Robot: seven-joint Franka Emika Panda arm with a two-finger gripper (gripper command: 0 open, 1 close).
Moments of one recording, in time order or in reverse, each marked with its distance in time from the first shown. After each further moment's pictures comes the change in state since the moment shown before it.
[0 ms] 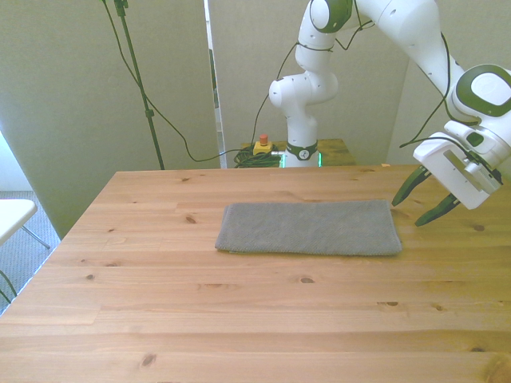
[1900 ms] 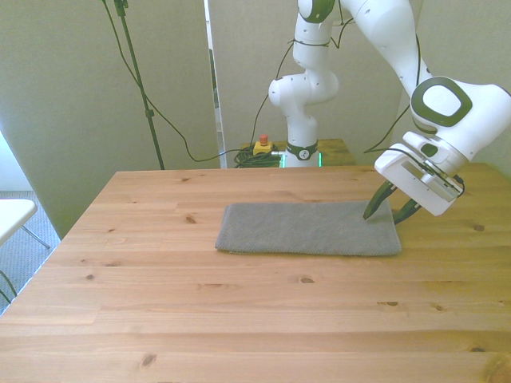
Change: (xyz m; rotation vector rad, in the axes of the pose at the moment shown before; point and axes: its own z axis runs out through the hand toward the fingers) arm 0.021 0.038 0.064 0.048 -0.046 0.005
